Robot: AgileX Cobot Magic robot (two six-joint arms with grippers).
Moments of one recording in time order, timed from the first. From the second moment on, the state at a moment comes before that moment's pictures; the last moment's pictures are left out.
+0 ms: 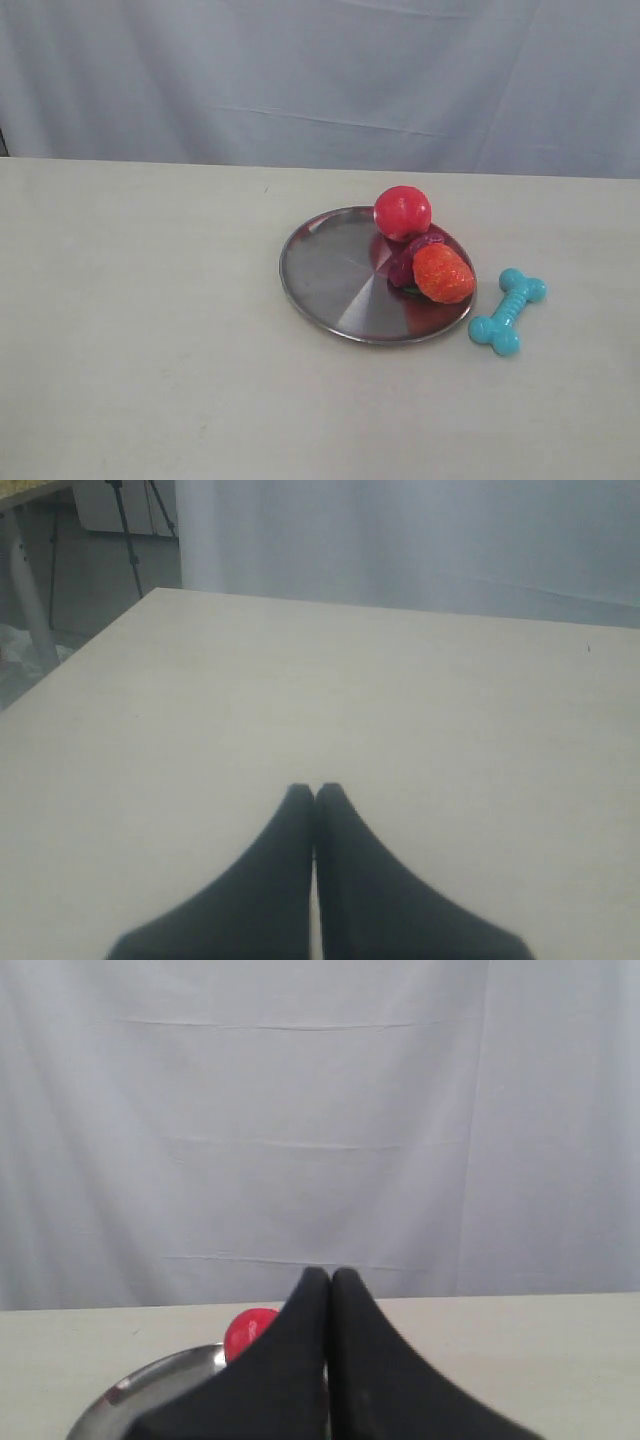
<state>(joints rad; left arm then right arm) 0.11 0.00 0.00 0.13 0.35 -0.16 -0.43 0.01 -0.19 0.45 0.21 -0.29</state>
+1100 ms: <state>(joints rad) 0.11 0.00 0.00 0.13 0.35 -0.16 -0.43 0.01 -0.07 0.17 0.17 -0.02</state>
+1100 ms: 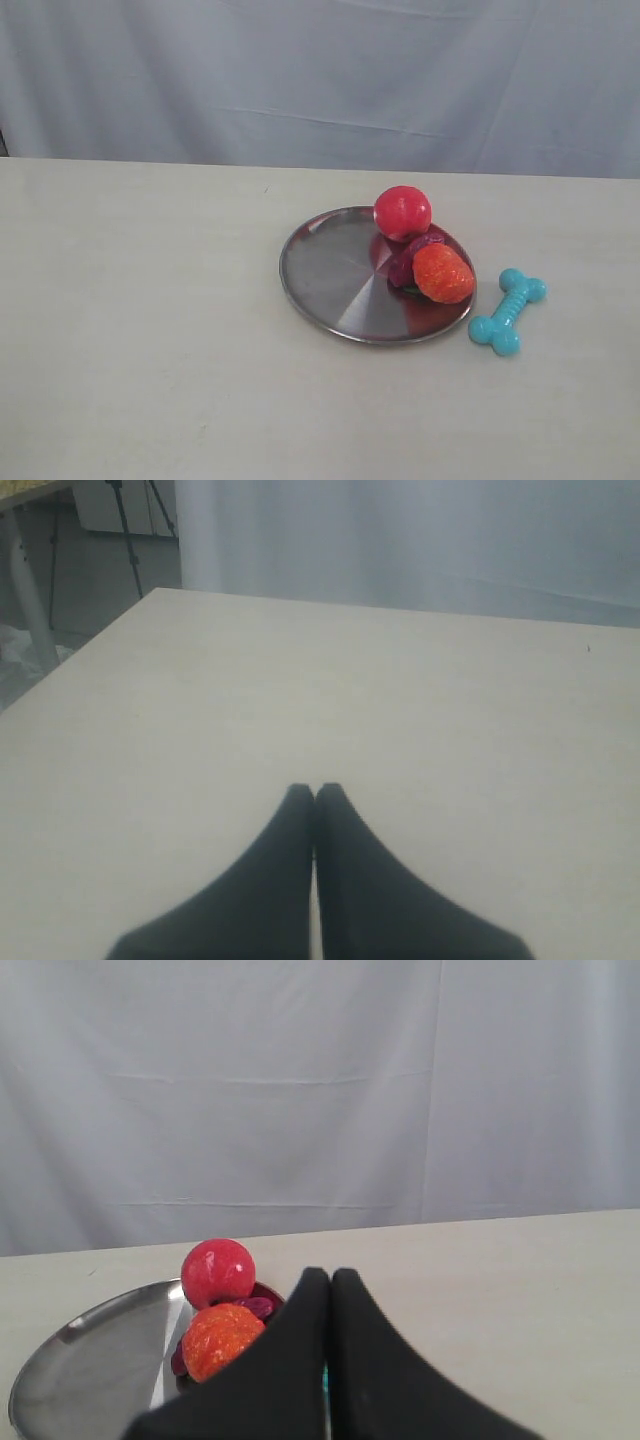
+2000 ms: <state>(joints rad) 0.11 0.00 0.00 0.13 0.35 -0.16 -0.43 0.01 0.00 0.10 0.36 0.06</state>
